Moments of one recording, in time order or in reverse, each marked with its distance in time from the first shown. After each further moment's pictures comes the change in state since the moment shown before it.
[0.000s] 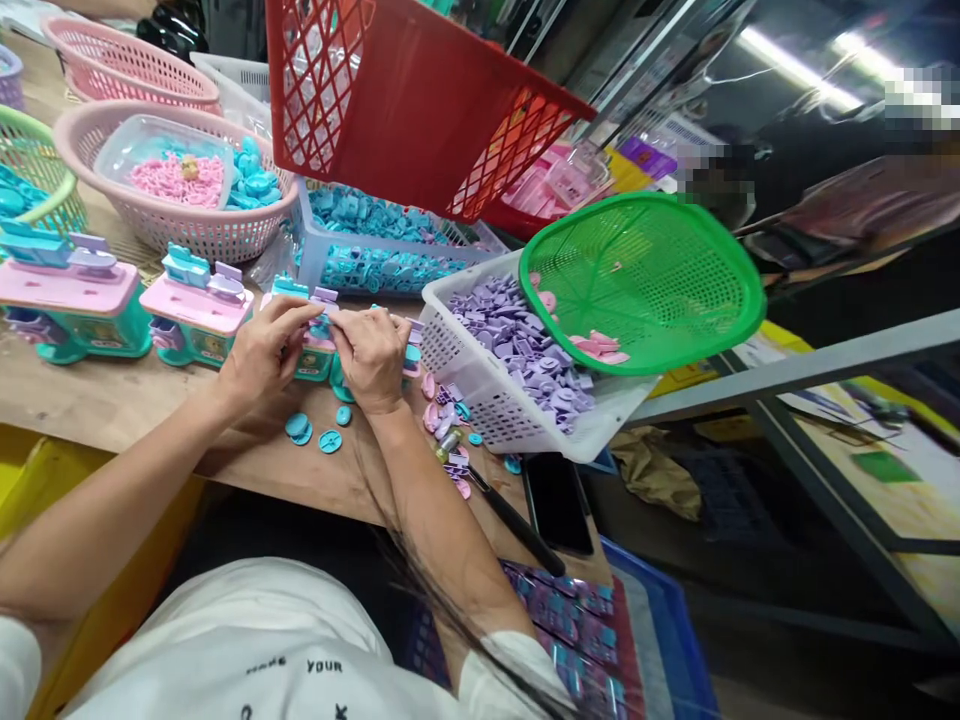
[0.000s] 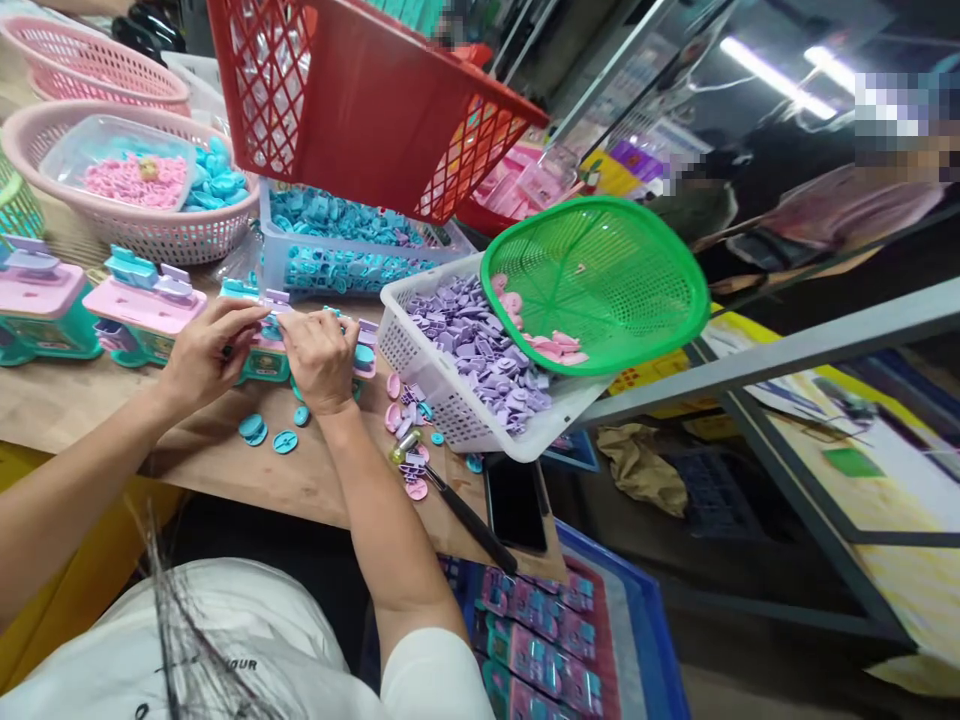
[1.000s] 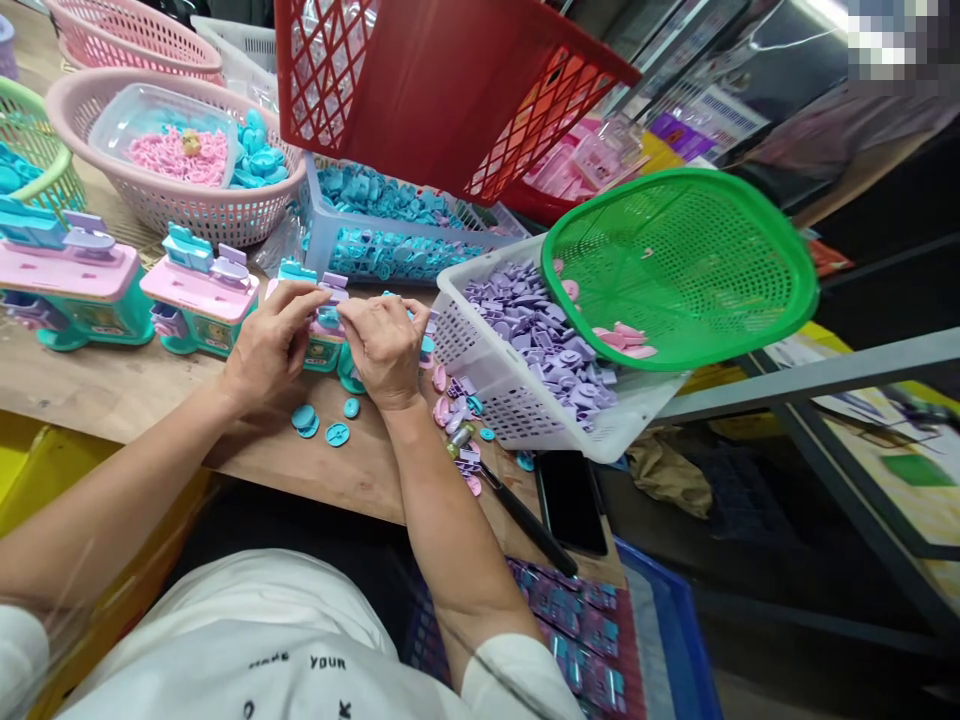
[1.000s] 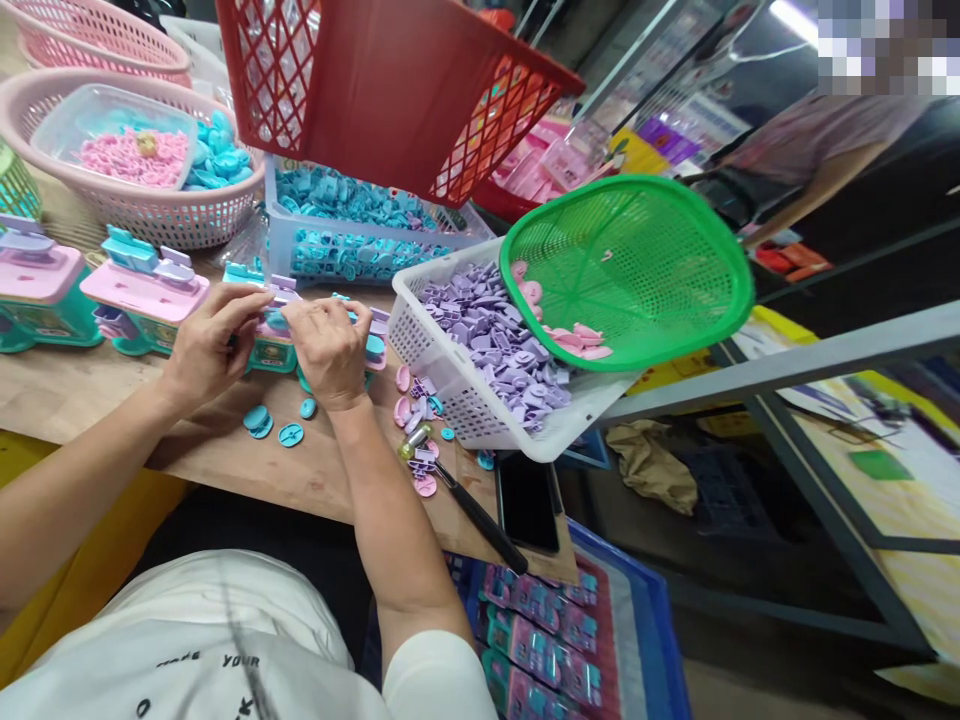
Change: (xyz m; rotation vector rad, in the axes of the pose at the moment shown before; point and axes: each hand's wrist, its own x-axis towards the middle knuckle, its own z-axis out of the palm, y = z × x) left_hand -0.002 0.003 0.005 0.018 0.059 0.066; right_hand -0.002 0.000 -0.005 -0.093 0.028 -0.095
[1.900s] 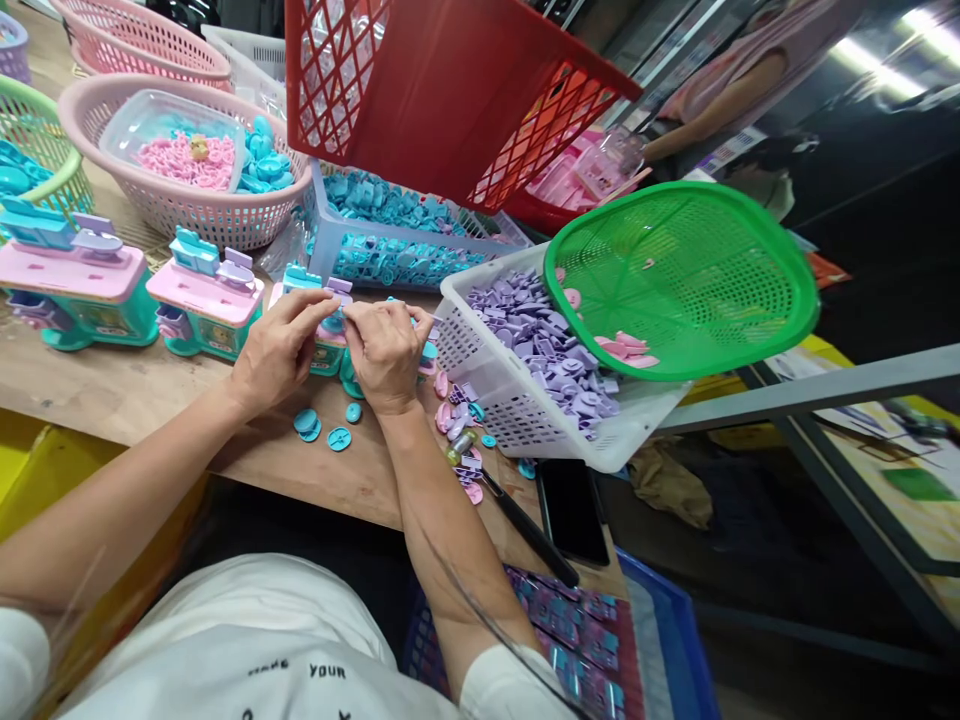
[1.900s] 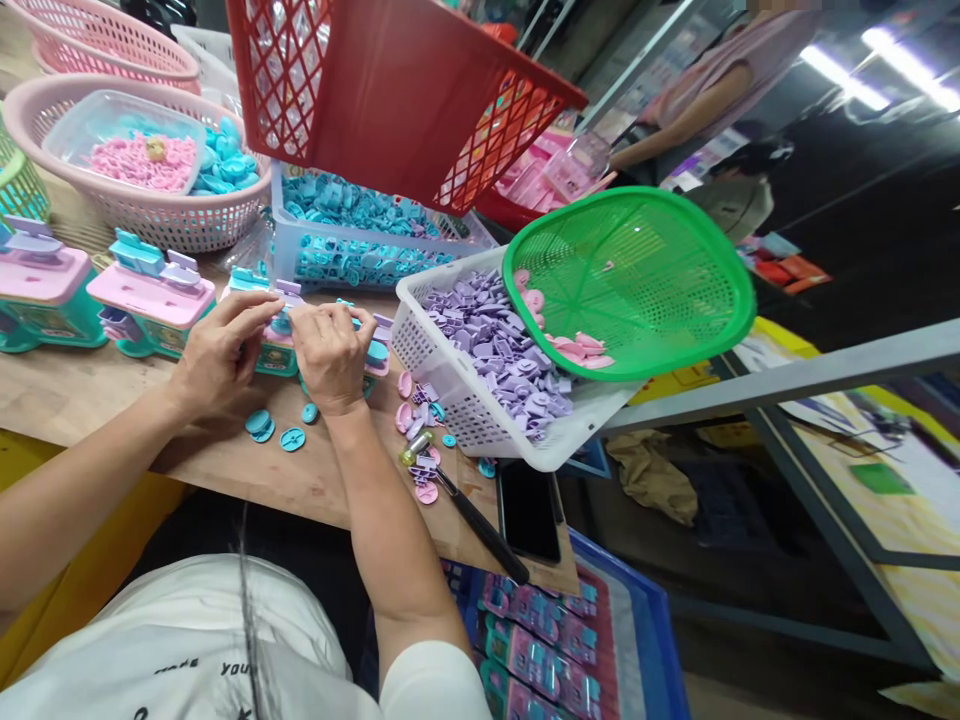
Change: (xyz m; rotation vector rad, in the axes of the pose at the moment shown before) left_hand -0.002 0.003 0.004 0.018 -0.050 -0.052; right_hand 0.002 -0.006 0.001 0.004 -0.066 0.110
